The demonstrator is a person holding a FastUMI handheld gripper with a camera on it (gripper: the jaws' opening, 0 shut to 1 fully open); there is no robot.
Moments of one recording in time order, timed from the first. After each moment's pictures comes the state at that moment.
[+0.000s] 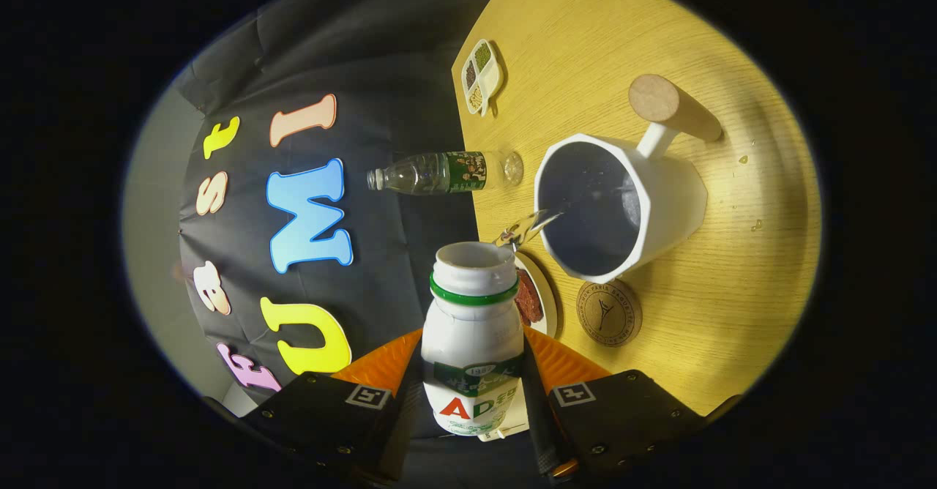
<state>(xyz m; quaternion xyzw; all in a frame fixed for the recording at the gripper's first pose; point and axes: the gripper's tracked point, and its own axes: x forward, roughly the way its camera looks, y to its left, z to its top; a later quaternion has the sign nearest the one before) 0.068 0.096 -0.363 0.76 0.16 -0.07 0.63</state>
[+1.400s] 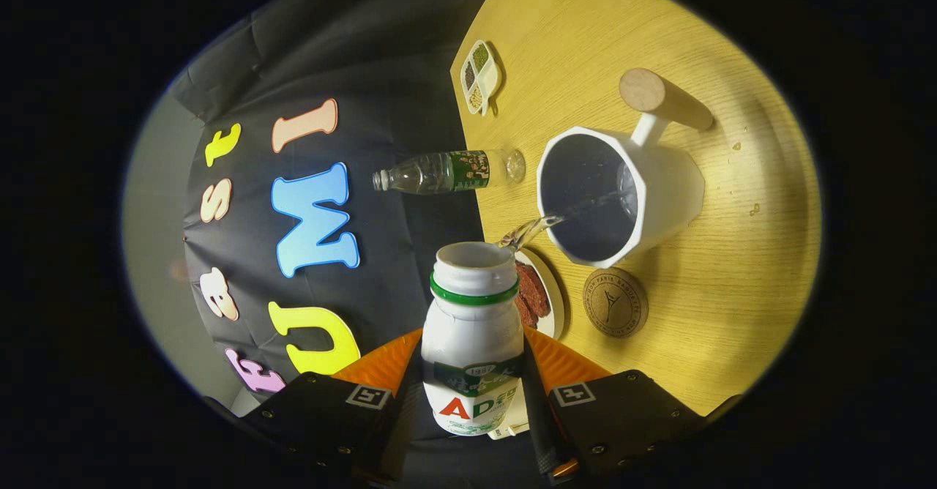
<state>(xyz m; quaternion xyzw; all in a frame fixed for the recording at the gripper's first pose) 0.068 0.099 -0.355 0.77 0.14 -0.07 0.62</state>
